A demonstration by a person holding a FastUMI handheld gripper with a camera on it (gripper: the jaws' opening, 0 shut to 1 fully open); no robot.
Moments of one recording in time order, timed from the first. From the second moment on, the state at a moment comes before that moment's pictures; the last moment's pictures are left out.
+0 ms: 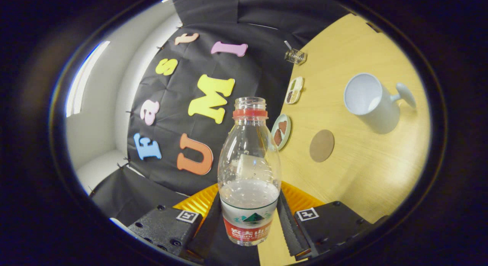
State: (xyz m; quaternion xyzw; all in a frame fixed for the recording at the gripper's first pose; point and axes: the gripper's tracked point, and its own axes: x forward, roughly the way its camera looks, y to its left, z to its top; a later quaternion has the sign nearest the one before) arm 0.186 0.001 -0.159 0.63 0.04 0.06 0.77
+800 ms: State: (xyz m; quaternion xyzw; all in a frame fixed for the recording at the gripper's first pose) arm 0.184 -0.029 -0.158 0.76 0.03 0.06 0.64
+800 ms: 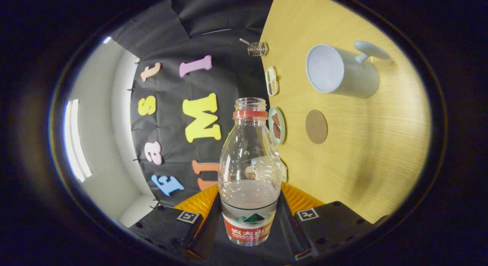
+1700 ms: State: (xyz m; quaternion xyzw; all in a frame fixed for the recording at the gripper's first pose) arm 0.183 -0.055 -0.136 0.82 0.02 0.08 0.57
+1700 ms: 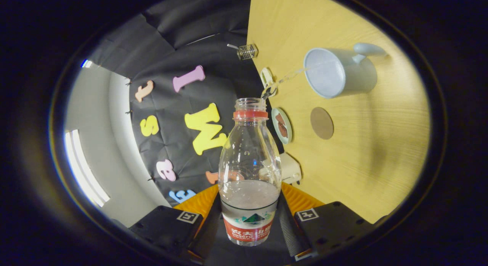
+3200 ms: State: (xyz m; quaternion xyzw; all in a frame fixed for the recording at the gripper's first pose) arm 0.175 -0.058 -0.068 0.87 0.02 0.10 0.48
